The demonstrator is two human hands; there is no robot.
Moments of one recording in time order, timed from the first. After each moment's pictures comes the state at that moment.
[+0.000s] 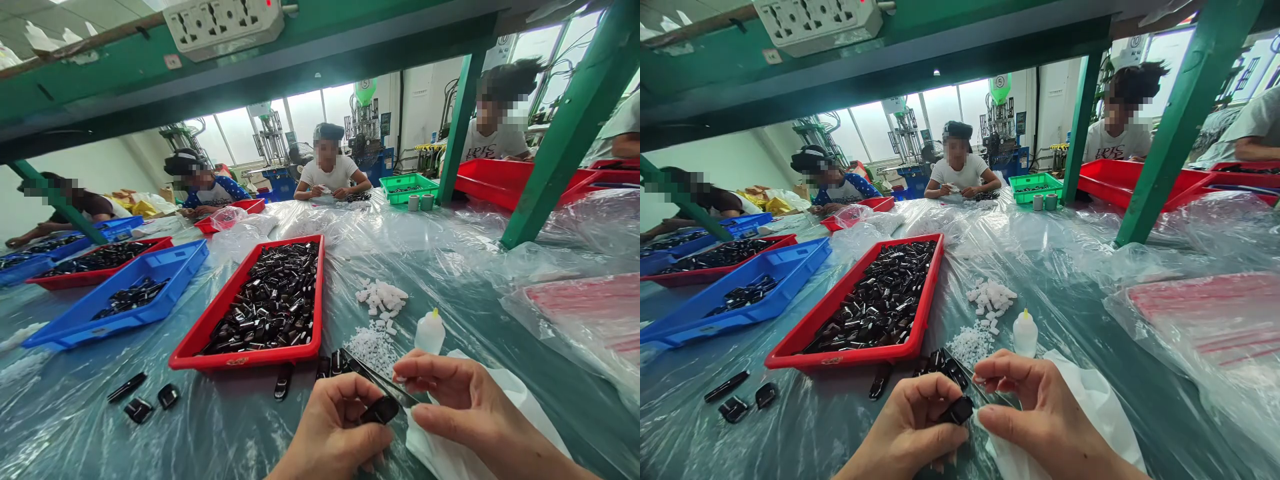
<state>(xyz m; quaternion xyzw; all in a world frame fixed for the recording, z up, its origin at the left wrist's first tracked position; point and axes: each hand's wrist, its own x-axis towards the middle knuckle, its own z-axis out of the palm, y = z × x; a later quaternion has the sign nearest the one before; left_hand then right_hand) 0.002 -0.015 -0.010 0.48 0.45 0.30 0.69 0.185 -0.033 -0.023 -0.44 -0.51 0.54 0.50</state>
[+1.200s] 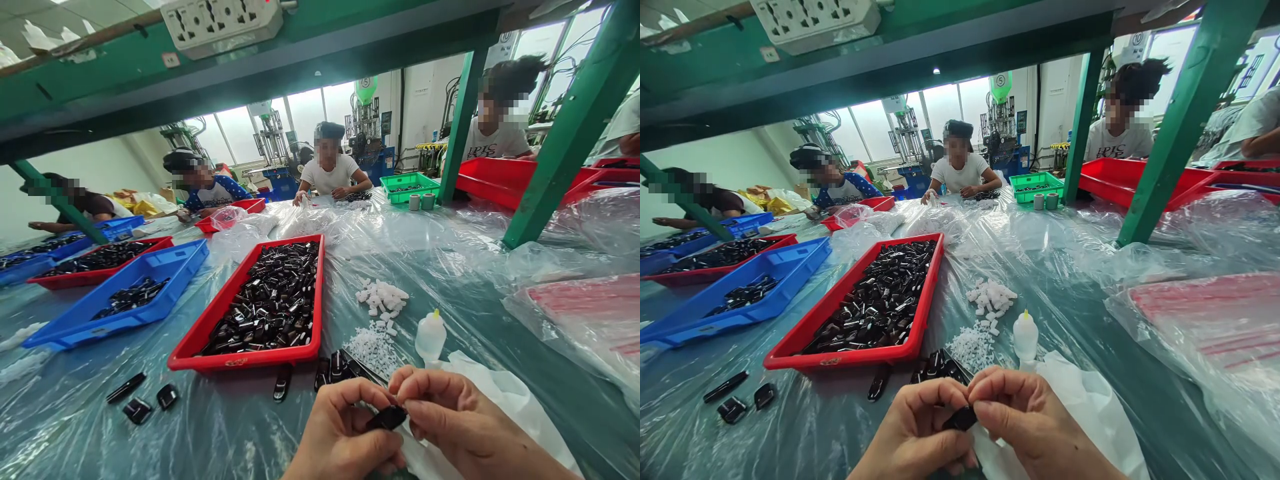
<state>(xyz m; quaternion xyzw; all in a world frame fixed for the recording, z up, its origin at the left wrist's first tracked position) 0.008 -0.020 -0.019 0.42 0.38 0.36 0.74 0.170 -0.032 -0.031 -0.33 -0.34 0.73 0.49</state>
